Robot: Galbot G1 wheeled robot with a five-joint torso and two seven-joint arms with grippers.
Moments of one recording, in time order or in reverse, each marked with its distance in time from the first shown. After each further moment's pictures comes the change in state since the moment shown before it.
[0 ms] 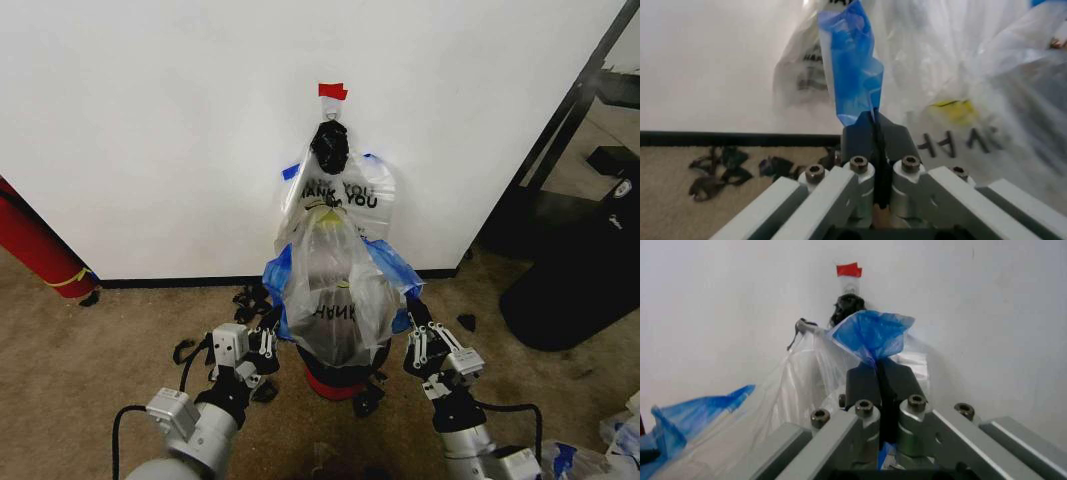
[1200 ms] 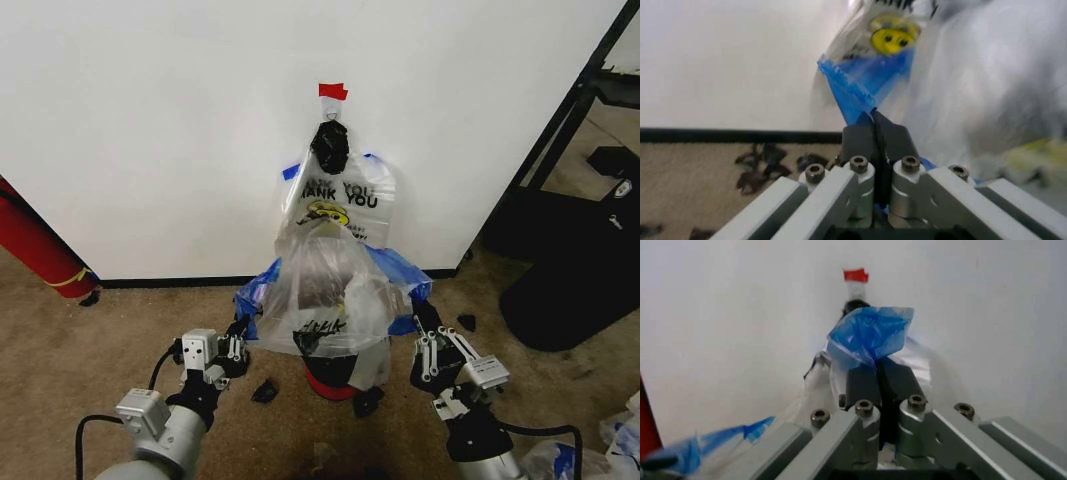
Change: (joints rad) left arm 0.063 0.046 -0.149 0.001 -0.069 0.012 -0.004; right arm -0.120 0.002 -0.034 0.167 -0.079 -0.111 0.040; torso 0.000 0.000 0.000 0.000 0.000
